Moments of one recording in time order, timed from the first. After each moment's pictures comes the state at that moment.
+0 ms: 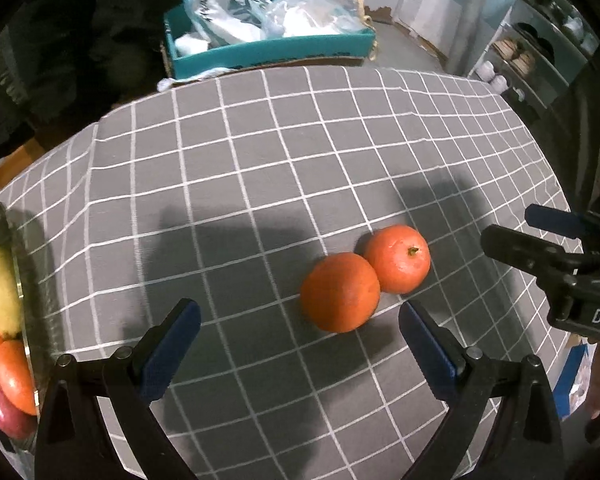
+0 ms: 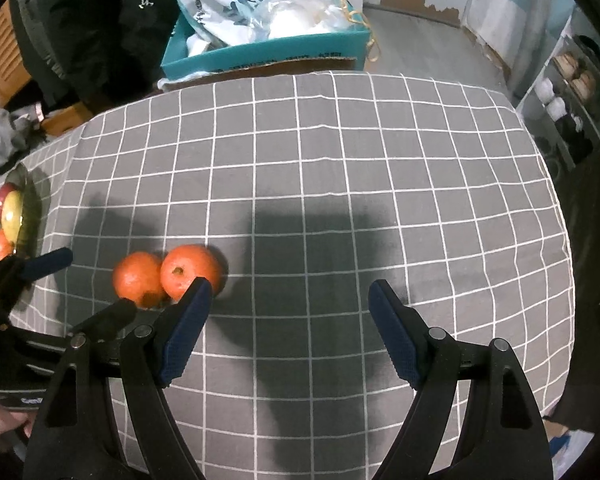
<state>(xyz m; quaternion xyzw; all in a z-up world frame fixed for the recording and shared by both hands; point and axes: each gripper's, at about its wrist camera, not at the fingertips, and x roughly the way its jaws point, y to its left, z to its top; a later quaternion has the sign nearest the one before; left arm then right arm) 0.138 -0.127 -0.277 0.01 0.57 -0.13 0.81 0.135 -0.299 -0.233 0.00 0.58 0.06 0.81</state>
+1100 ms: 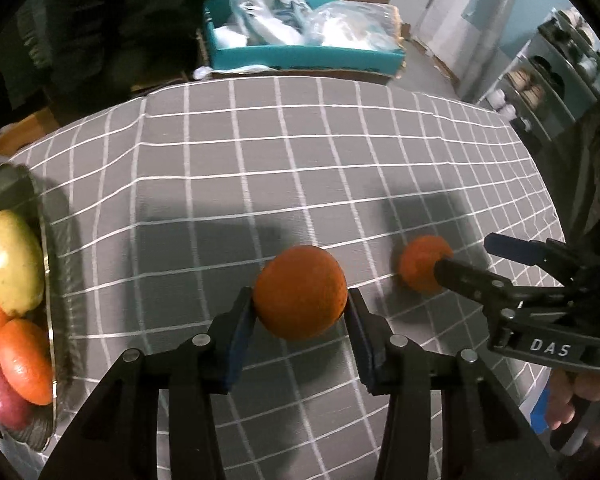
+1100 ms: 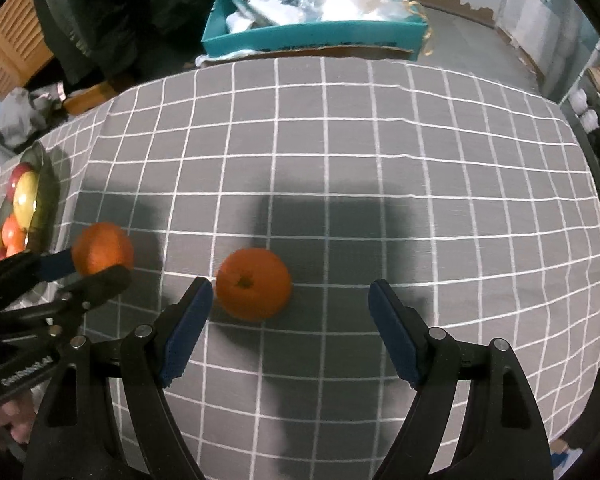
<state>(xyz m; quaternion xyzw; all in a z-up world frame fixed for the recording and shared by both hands) 0.139 -0.074 -0.269 -0.04 0.57 -0.11 0.81 0.146 -0.246 -0.259 -0.01 0.59 0.12 0.80</state>
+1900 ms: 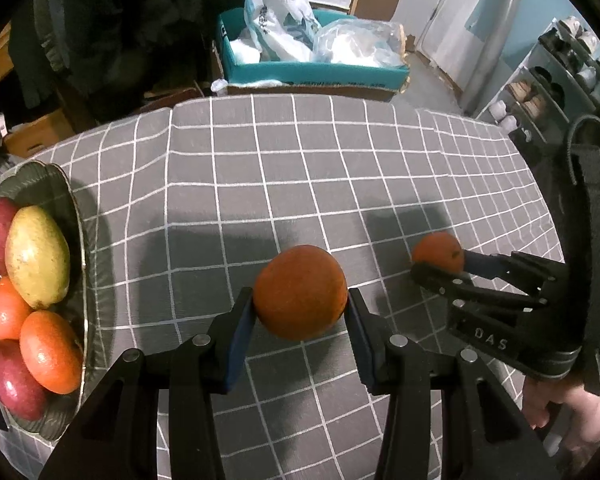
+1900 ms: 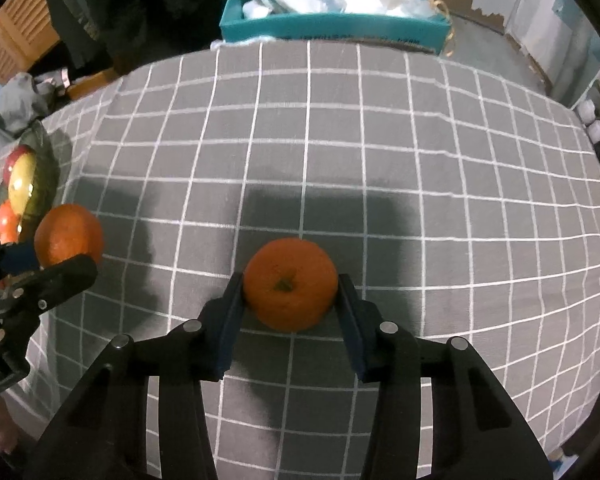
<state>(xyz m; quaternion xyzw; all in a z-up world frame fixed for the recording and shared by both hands) 0.128 -0.062 -0.245 -0.05 0.55 -0.10 0.83 0.141 -0.225 -0.263 -0.02 0.58 0.12 0.80</state>
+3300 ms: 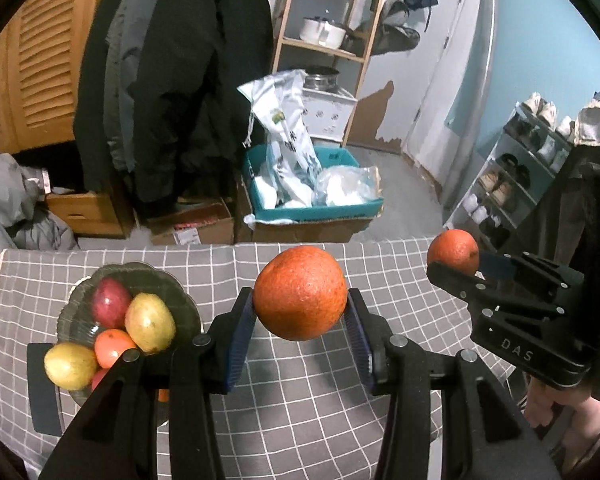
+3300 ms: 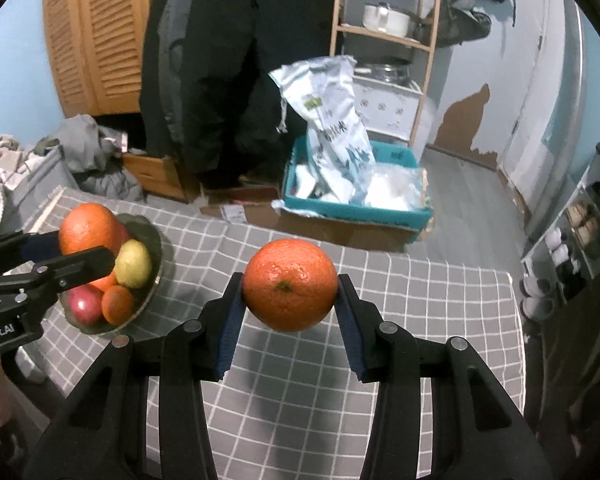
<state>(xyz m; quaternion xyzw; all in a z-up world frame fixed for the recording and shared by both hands) 0.064 0.003 -0.082 -0.08 0.39 -0.09 0.91 0.085 -0.174 -0.071 -0.09 0.39 0.17 0.90</state>
